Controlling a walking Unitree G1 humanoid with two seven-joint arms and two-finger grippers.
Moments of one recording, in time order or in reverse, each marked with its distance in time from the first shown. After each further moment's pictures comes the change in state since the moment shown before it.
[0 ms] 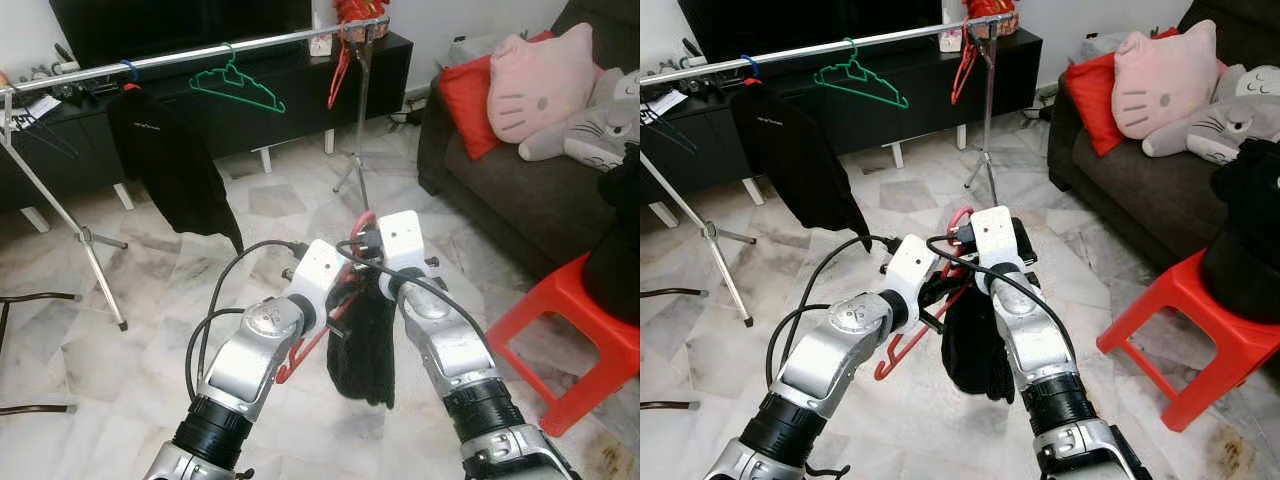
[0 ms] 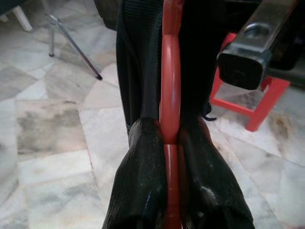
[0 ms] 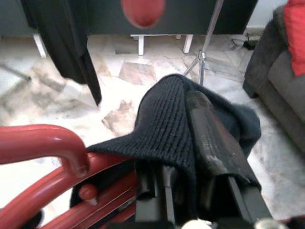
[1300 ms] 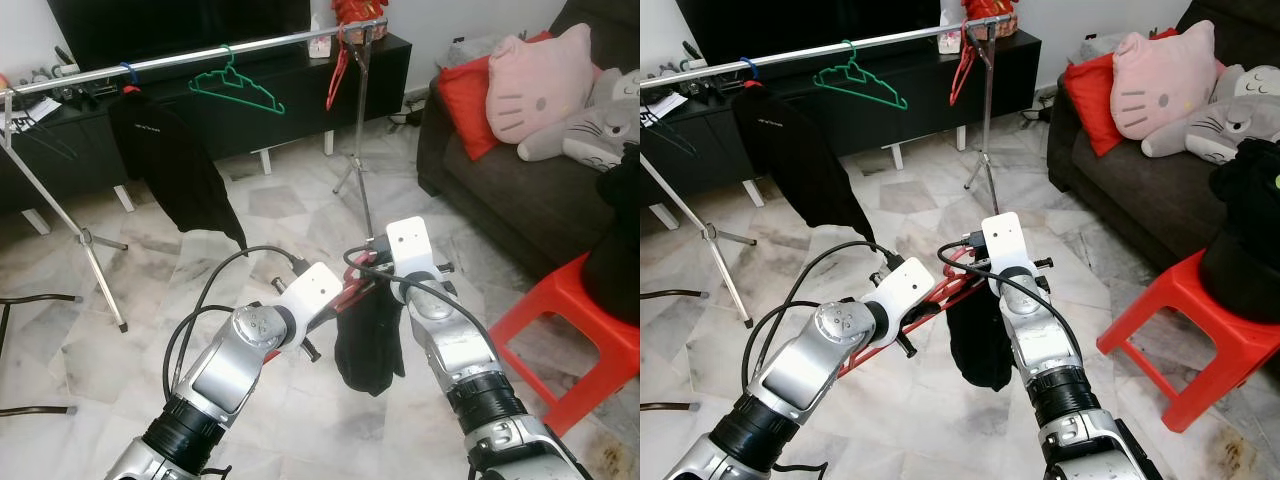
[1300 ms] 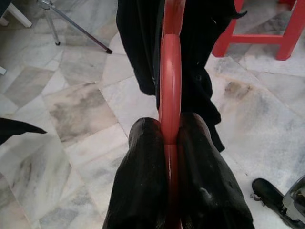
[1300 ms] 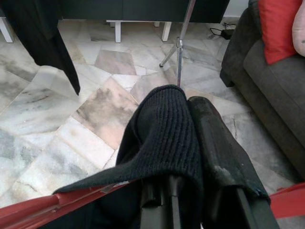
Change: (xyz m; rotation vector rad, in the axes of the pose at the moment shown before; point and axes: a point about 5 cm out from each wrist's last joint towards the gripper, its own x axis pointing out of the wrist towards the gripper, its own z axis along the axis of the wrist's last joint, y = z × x) left arm -0.013 0.012 -0.017 0.302 0.181 -0.025; right arm 0.006 -0.011 -0.015 -0.007 0.090 -0.146
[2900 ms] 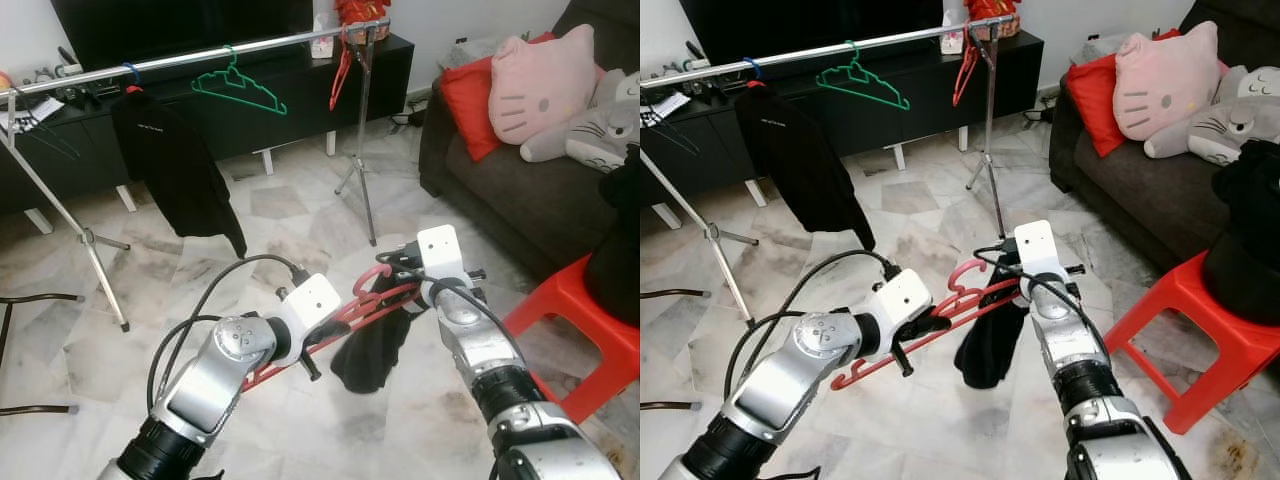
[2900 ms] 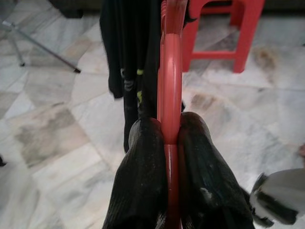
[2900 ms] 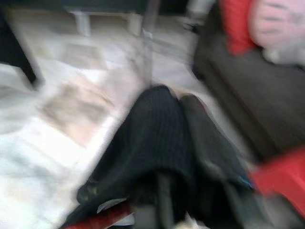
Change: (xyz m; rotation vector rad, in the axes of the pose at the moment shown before) left arm -0.017 -0.011 -0.004 -0.007 -0.079 -0.141; right arm 0.008 -0.030 -0.026 -0.037 0.016 -0.065
